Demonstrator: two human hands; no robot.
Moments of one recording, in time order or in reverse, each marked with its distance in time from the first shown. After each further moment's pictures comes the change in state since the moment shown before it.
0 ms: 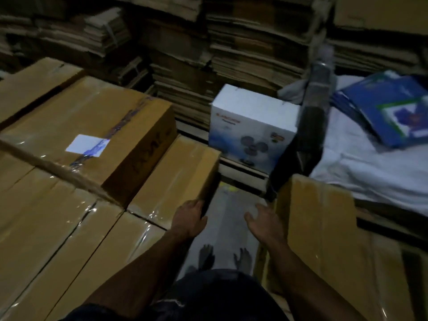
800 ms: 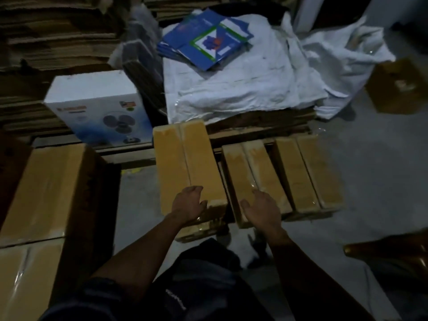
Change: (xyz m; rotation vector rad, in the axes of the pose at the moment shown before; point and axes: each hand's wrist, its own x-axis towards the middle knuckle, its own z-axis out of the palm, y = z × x) left_hand -0.120 0.463 0.185 0.175 -0.188 0.432; right_hand -0.254 0.464 -0.098 0.266 0.270 0.393
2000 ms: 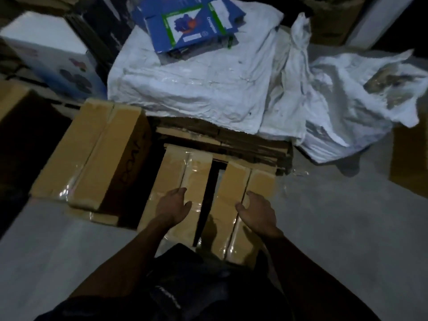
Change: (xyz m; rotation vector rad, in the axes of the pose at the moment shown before) left_hand 0.291 0.429 0.074 -0.310 0.123 -0.488; right_hand 0.388 0.309 -0.315 -0.269 -0.291 -0.296
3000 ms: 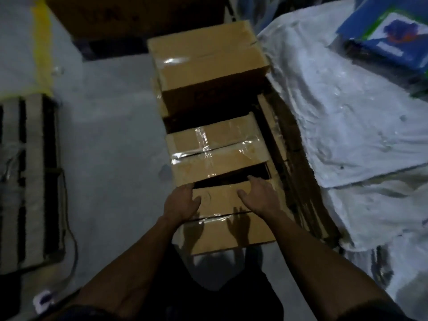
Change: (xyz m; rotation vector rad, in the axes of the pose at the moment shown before) left_hand -0.022 0.145 0.140 -0.707 0.322 -0.876; right_hand 0.174 -0.006 -0.022 -0.729 -0.403 -0.847
